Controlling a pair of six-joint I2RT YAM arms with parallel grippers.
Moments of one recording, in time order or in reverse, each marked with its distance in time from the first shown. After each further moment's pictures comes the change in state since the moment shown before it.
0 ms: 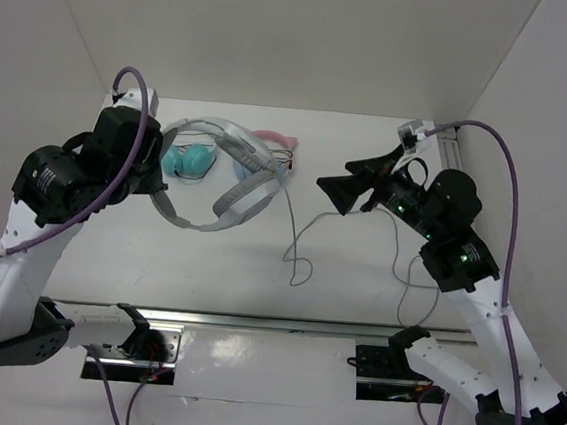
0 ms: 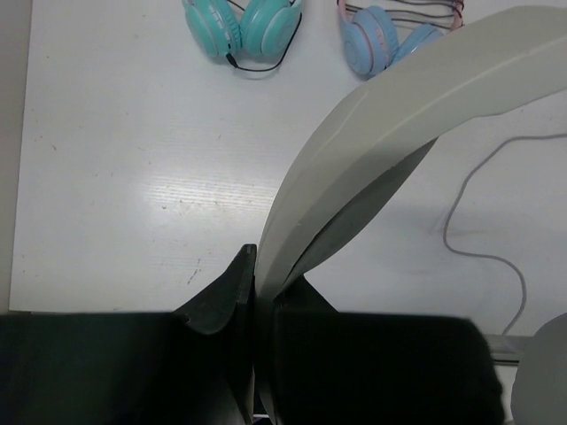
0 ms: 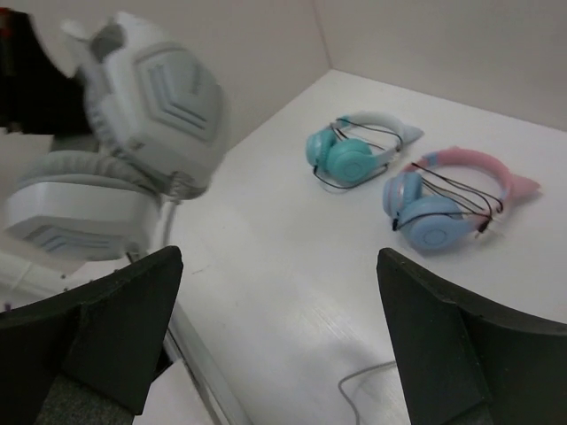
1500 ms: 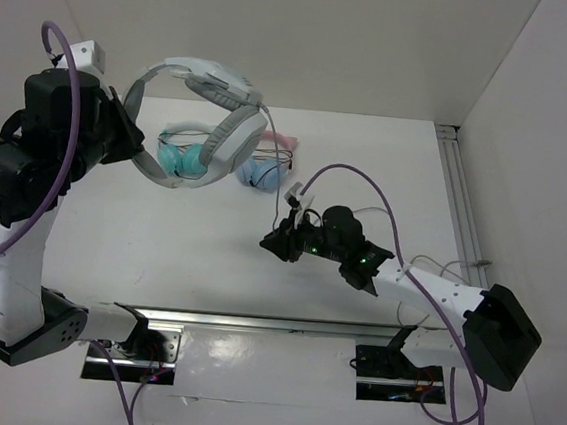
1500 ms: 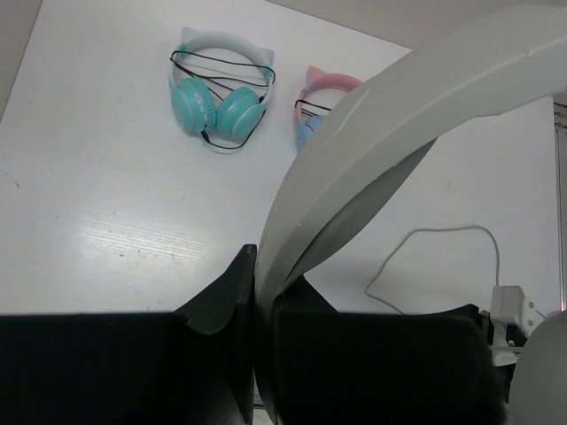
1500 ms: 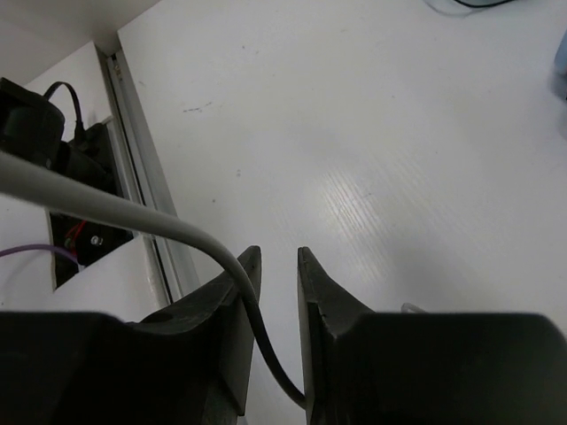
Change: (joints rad) left arm 0.219 0.095 0.352 0.014 0.147 -0.005; right arm 0.369 0.375 -0.439 0.512 0.083 -0.132
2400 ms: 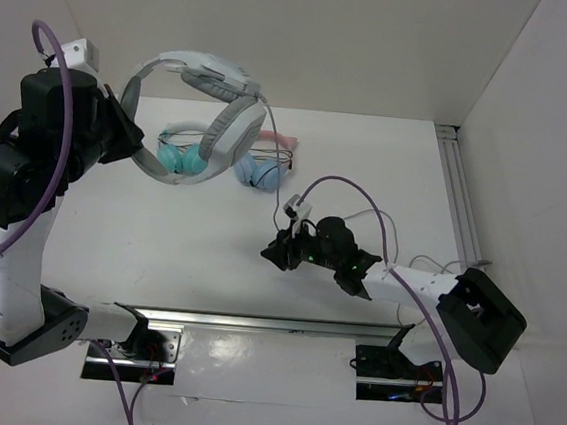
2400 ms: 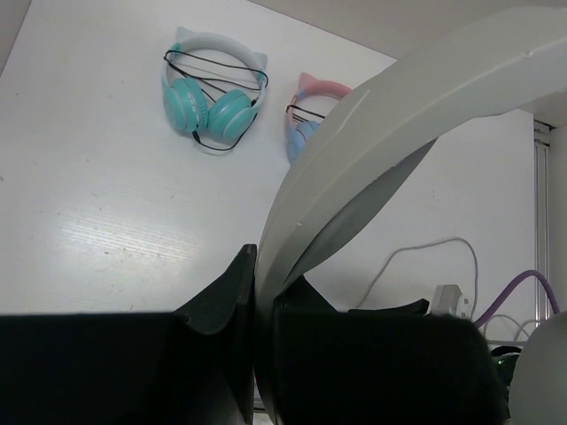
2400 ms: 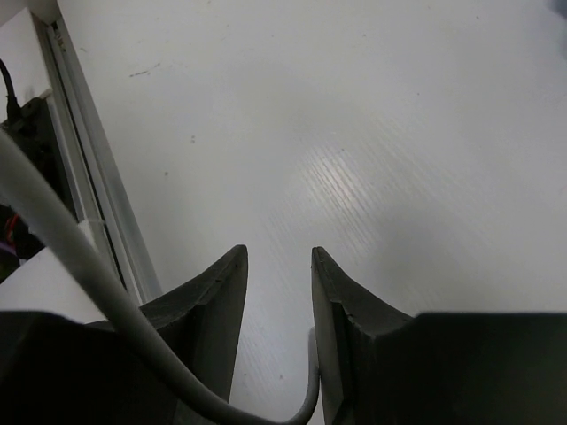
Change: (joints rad) left arm 0.000 0.004 0.023 -0.007 -0.009 -0.057; right arm 0.000 0.126 -0.119 0.182 0.048 0.011
